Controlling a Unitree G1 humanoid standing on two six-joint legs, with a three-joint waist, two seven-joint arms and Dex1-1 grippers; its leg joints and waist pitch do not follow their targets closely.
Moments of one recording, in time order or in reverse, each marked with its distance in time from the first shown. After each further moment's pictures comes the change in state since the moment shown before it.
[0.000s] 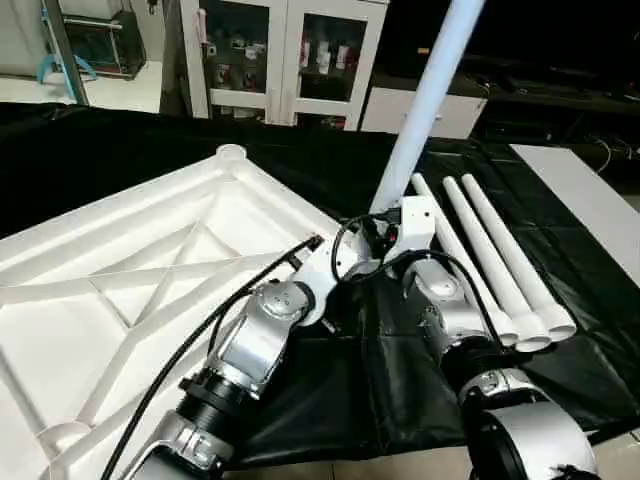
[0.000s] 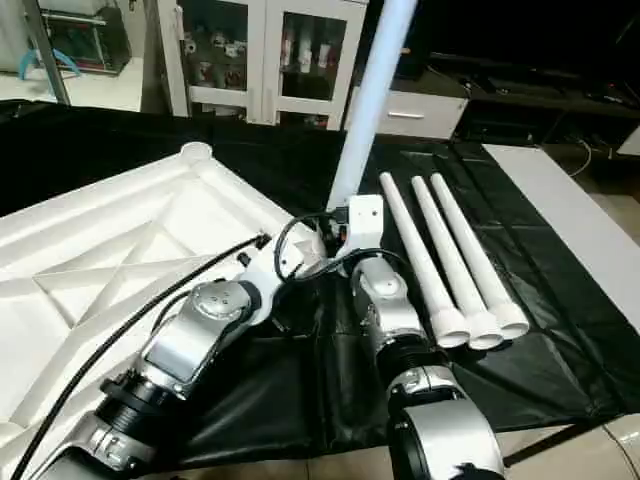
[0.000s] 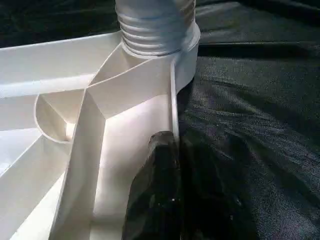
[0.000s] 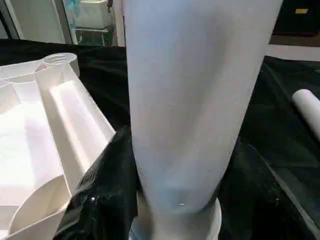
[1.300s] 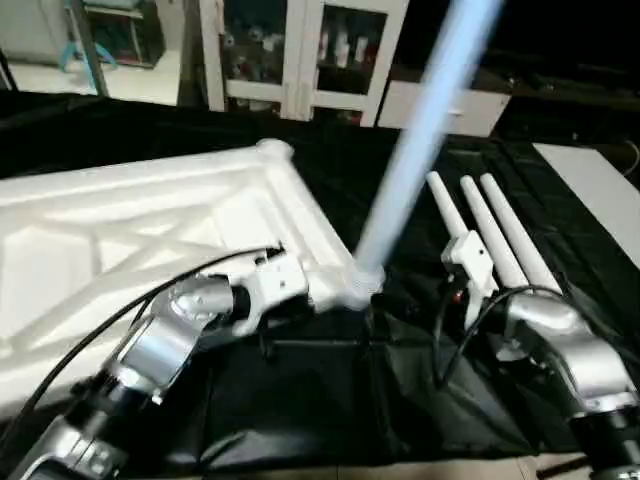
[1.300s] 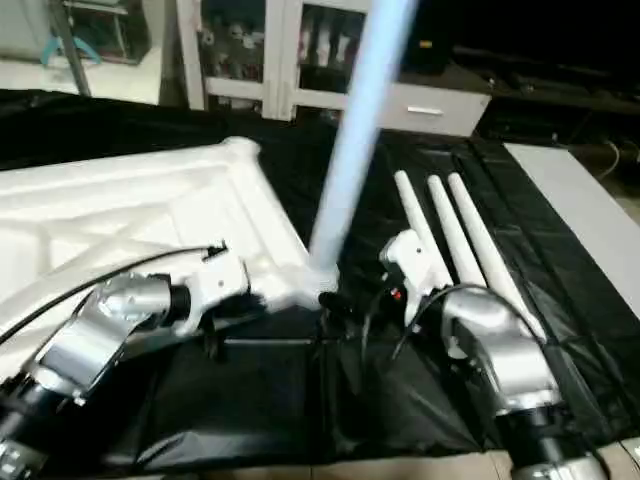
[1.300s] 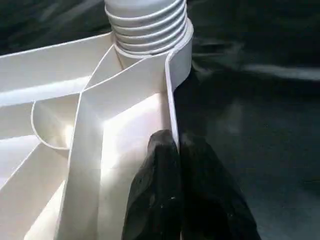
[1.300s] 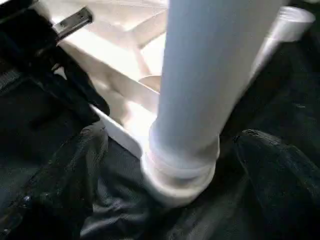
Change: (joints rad) left arm 0.078 0.430 -0.071 -0.176 -0.143 -0.306 -0.580; right arm 0.413 -0.470 0.159 -0.835 0.128 0.447 0.757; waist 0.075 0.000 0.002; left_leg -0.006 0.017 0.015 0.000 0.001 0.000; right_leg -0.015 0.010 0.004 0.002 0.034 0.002
